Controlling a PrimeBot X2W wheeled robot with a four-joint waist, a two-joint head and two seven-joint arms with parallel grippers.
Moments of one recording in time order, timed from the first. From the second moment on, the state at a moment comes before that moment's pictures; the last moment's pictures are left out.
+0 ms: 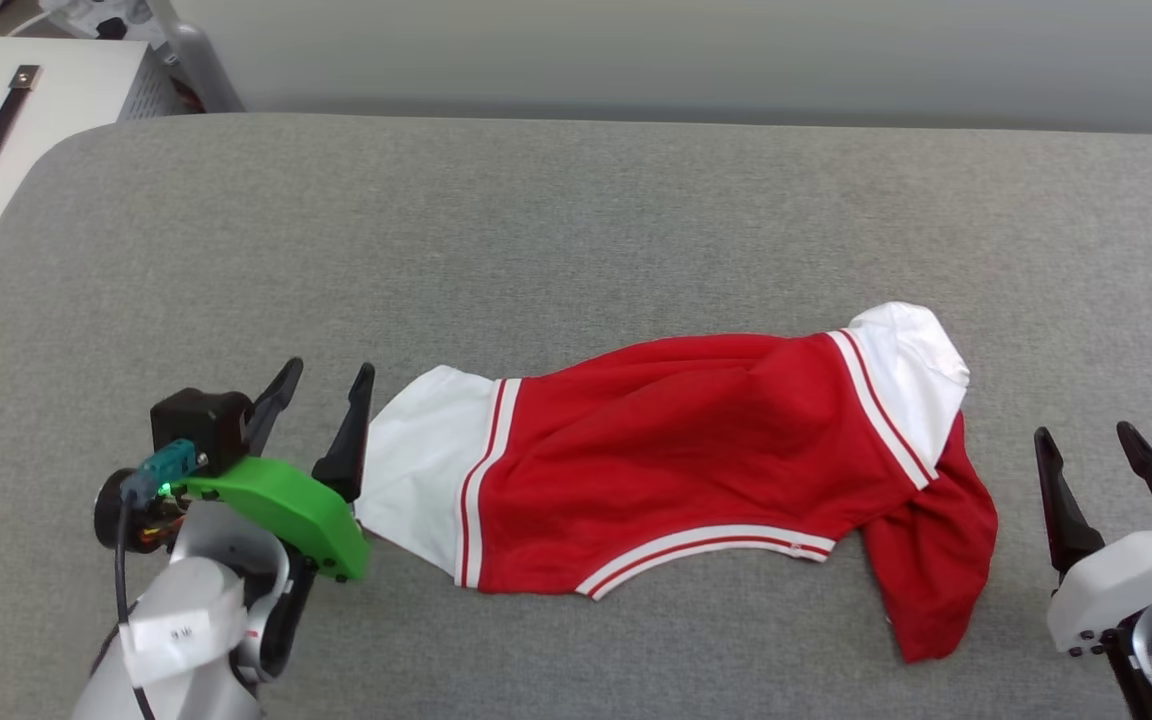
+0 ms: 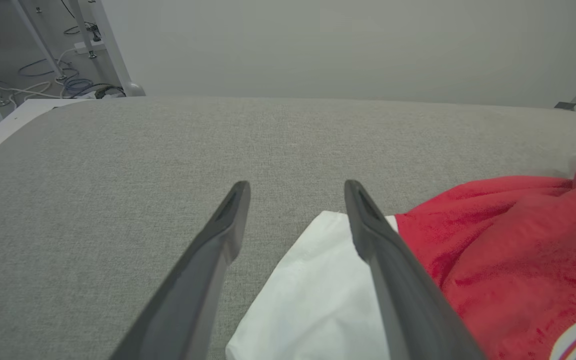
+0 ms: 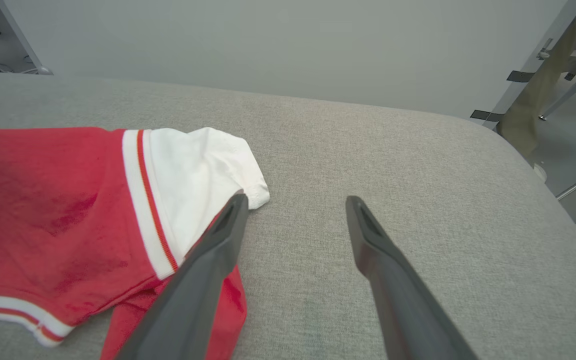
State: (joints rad) left arm -0.29 0.35 -0.30 0.28 -0.52 -0.04 -0.07; right arm -0.03 -0.20 -0.12 0.01 0.12 0.13 0.04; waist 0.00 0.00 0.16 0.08
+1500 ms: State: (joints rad) left arm -0.30 0.22 -0.32 0.30 -0.47 -0.02 -0.26; right arm -0.40 -0.69 0.28 0.23 0.56 0.13 0.78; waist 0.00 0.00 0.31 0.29
